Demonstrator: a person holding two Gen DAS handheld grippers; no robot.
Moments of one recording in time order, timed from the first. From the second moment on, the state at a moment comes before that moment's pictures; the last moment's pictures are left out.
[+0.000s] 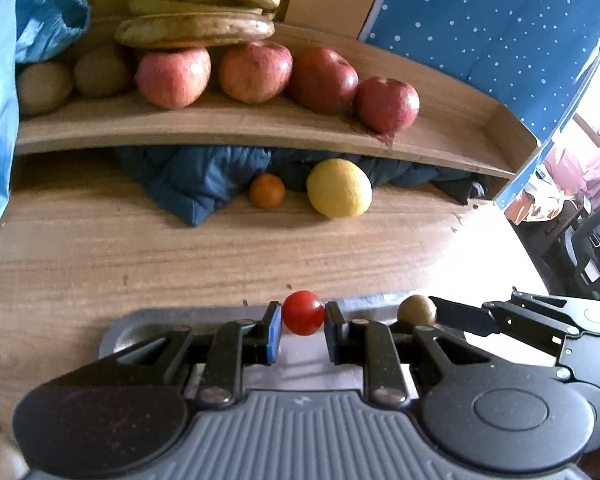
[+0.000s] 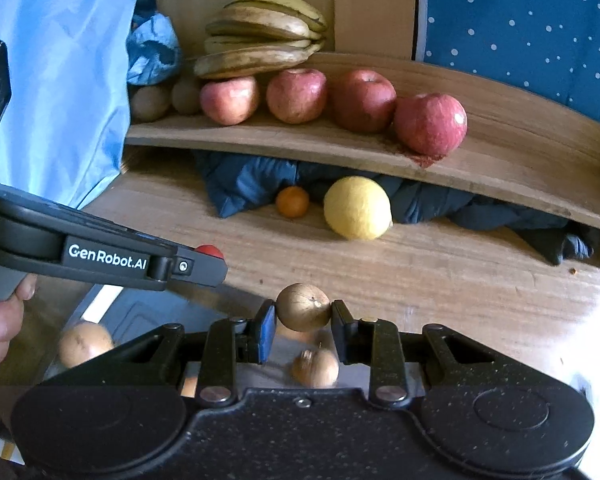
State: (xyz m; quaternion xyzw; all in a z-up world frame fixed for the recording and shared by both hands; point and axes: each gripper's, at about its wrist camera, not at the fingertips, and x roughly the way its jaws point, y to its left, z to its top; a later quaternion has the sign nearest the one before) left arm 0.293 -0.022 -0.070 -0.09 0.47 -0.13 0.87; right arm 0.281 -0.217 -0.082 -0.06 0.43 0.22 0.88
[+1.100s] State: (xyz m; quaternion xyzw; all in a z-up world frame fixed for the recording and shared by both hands) left arm 0.236 -0.056 -0.070 -0.09 0.47 -0.12 0.87; right arm 0.196 -0.262 -0.088 -0.06 0.45 0.23 0.86
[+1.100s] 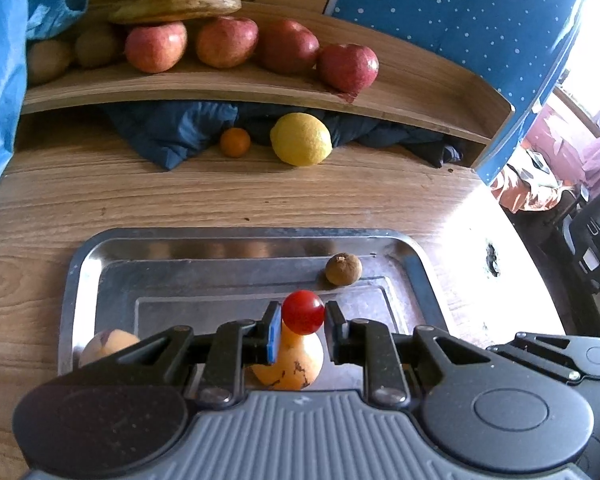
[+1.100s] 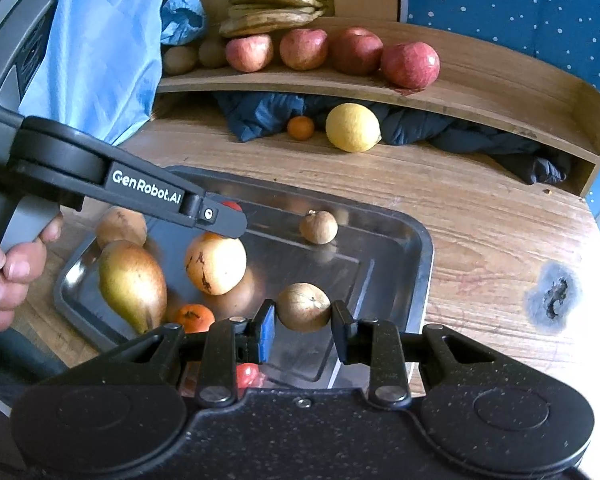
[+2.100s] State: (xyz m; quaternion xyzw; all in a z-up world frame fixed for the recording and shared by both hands) left arm 0.218 -0.022 -0.078 -0.10 0.49 -0.06 0.86; right arm 0.192 -0.237 -0.105 -0.08 0.46 0.27 0.84
